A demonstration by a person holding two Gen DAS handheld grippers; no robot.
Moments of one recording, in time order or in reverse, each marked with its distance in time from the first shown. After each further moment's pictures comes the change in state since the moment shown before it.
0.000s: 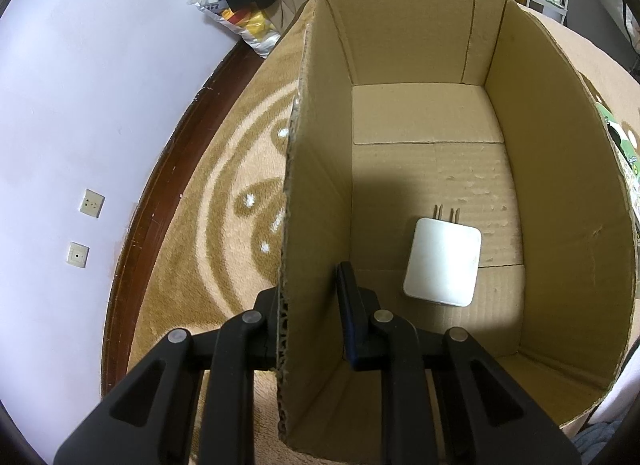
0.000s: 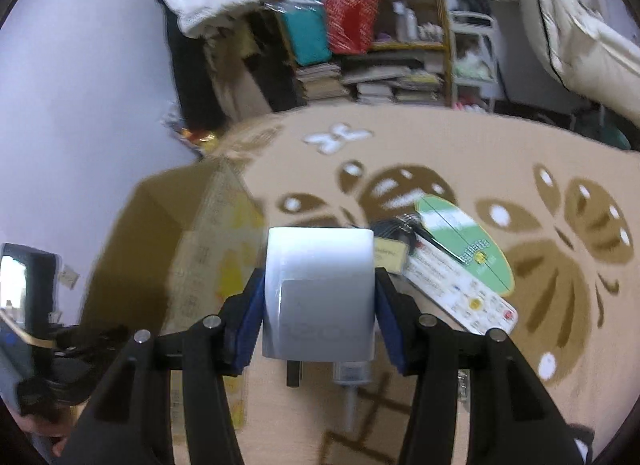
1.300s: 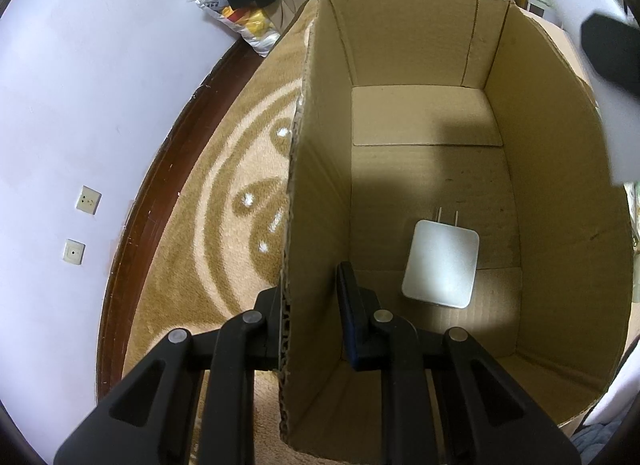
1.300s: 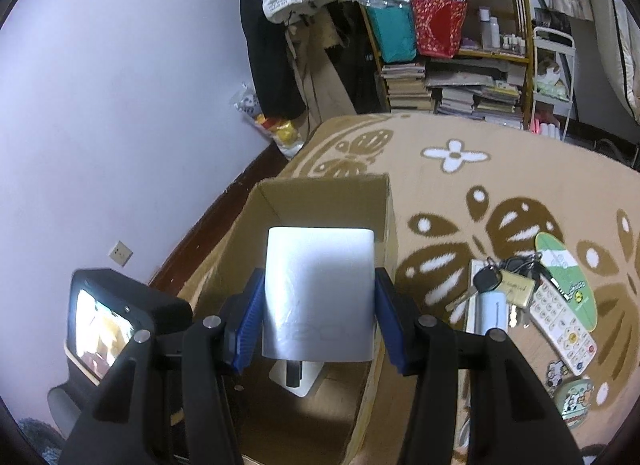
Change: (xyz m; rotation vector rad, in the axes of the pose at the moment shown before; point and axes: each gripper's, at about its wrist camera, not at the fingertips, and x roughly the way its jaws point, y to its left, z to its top) left arm 0.002 0.007 0.000 -0.011 0.003 -0.015; right arm 0.017 0.091 0.022 -0.092 0.057 0.205
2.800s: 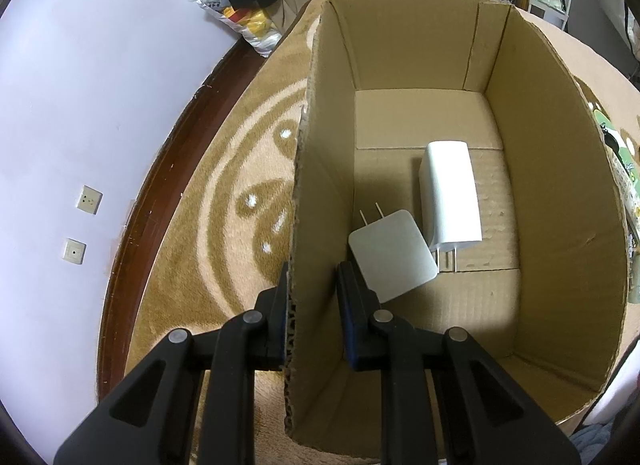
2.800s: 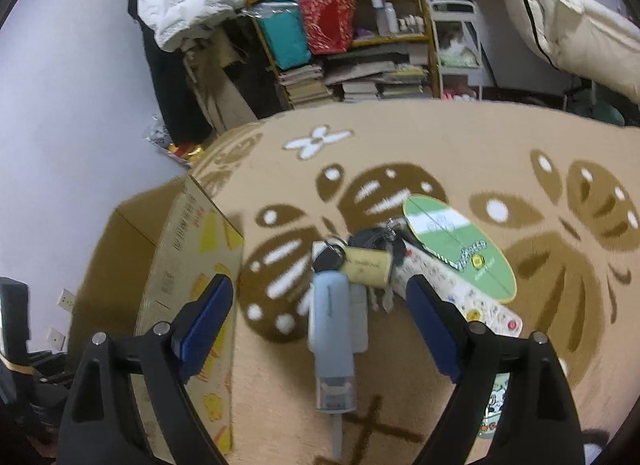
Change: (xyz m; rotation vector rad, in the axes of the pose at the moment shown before) left arm -0.003 -0.001 0.002 -0.002 -0.001 0.003; right arm -0.012 -0.126 -0.031 0.199 -0.059 -0.220
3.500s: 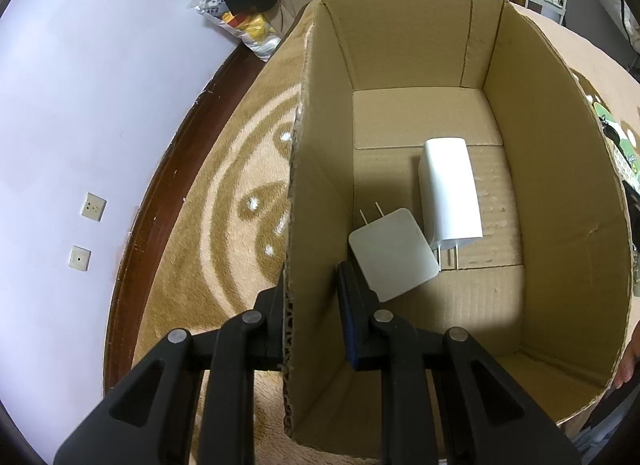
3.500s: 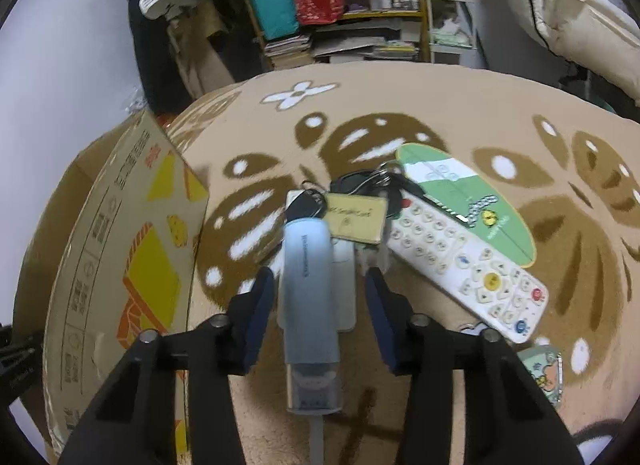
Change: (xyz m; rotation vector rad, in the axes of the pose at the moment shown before) left arm -0.001 -0.002 -0.001 0.021 -0.011 0.018; right arm 0.039 0.000 -0.031 -0.041 0.073 -0.066
